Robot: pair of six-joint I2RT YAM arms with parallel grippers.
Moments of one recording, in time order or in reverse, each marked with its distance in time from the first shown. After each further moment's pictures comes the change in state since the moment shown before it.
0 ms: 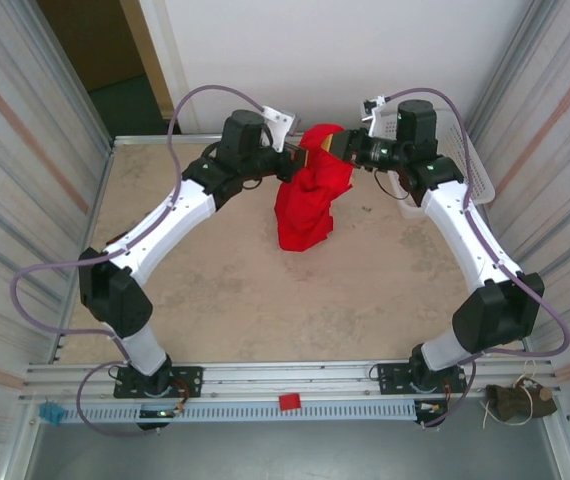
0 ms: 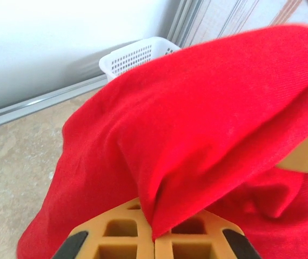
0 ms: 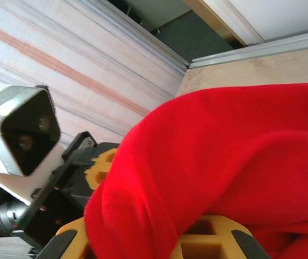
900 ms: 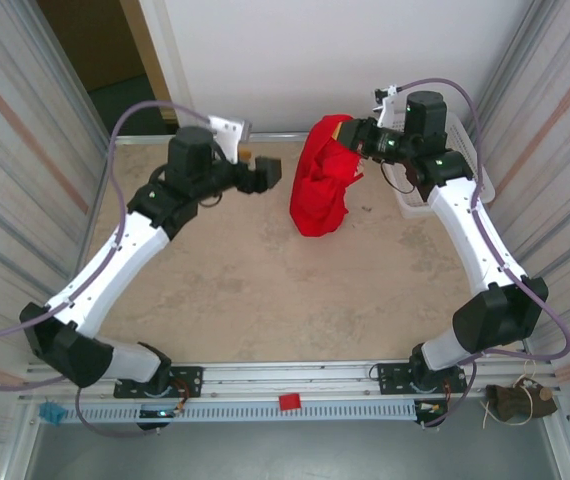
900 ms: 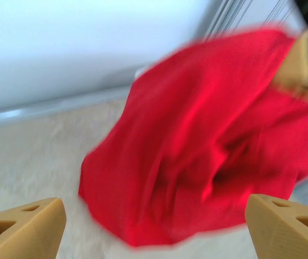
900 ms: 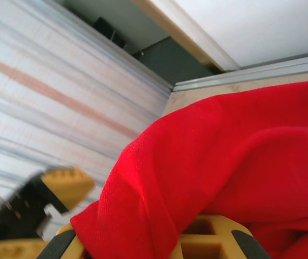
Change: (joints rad) left arm 0.060 -0.320 -0.220 -0.010 -0.071 -0.061; right arm -0.009 -0.003 0.087 -0.066 0.078 -0.020
